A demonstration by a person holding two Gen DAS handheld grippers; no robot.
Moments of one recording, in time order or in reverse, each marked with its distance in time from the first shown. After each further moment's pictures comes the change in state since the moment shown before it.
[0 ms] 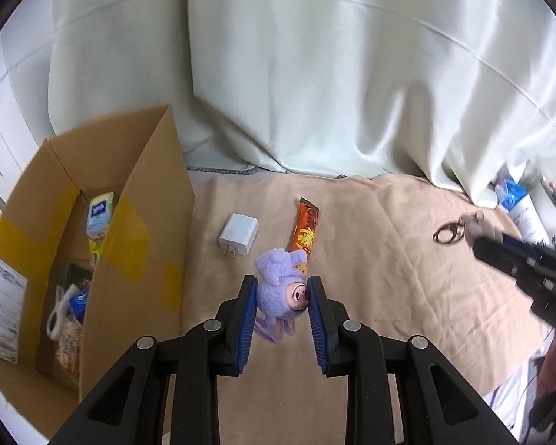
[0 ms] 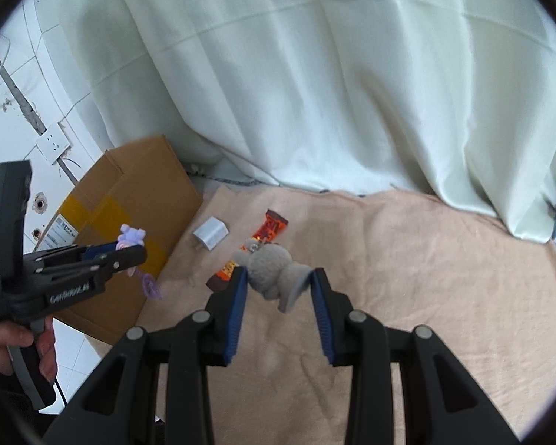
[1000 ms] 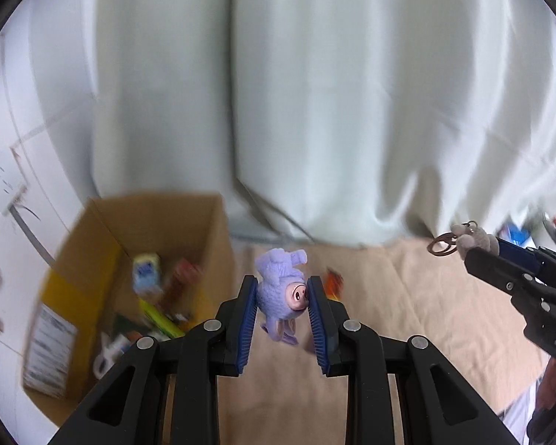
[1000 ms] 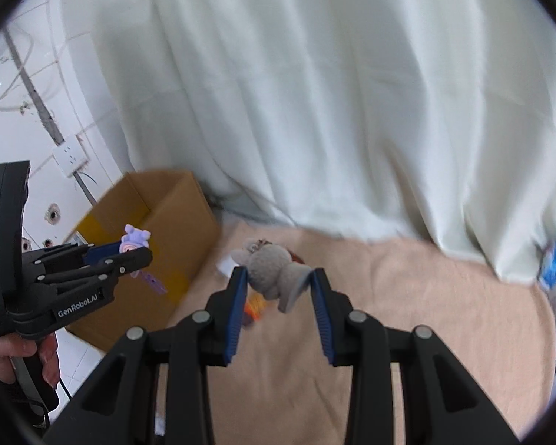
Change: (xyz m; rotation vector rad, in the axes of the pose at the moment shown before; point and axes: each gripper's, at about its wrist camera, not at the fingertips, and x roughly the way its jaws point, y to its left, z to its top) left arm -0.068 0.044 0.057 -0.033 -0.189 0.066; right arm -0.033 0.048 0.042 -0.077 -0.101 -0.007
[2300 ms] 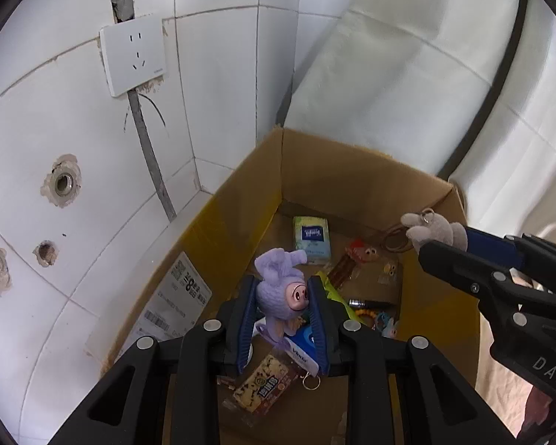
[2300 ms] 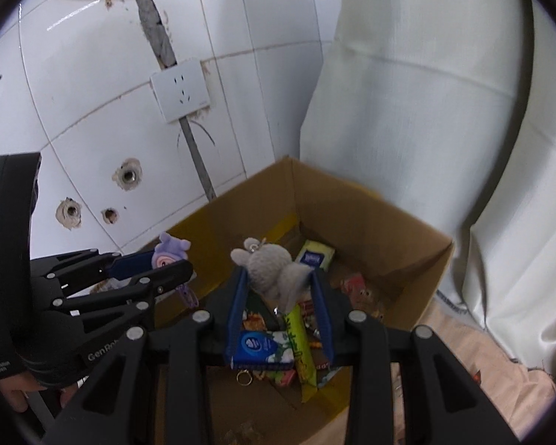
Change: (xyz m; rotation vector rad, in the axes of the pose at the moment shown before) left arm 0.028 0.217 -0.059 -0.302 0.094 0.222; right arm 0.166 0.239 0.059 -0.341 0.119 0.325
